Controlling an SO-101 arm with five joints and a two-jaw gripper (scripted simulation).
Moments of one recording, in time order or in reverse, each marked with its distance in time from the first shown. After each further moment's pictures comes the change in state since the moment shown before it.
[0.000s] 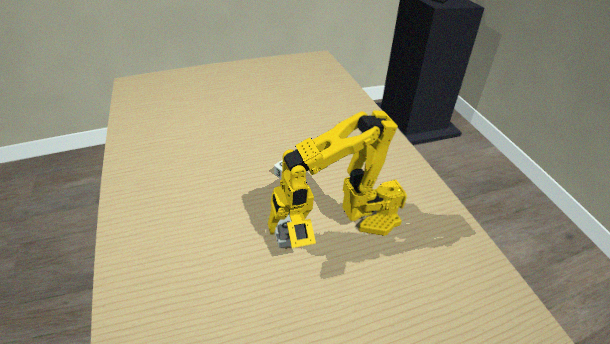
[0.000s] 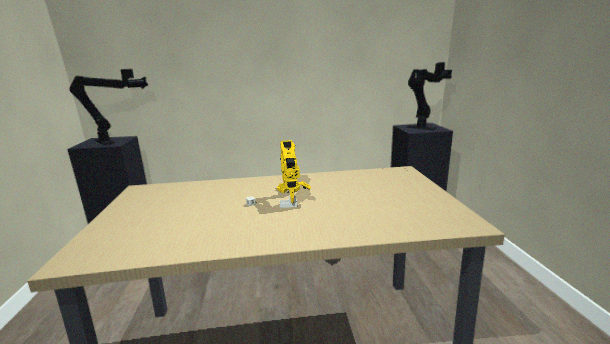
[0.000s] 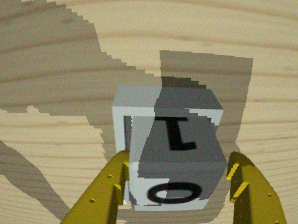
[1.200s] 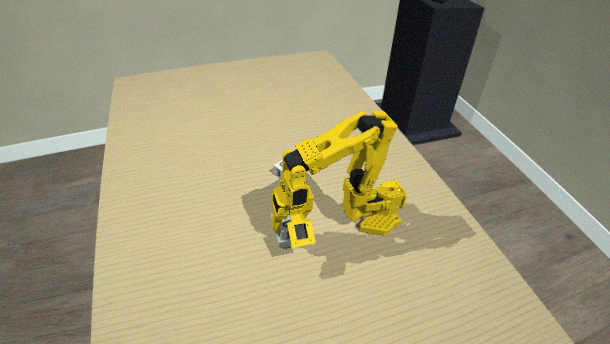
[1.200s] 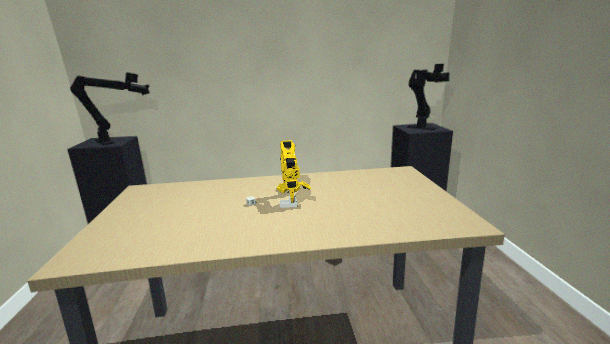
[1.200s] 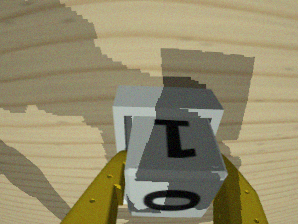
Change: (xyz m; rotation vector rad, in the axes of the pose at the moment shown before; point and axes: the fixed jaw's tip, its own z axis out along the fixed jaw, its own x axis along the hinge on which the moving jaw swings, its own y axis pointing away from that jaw) arm 0.000 0.000 0.000 -0.001 0.000 0.000
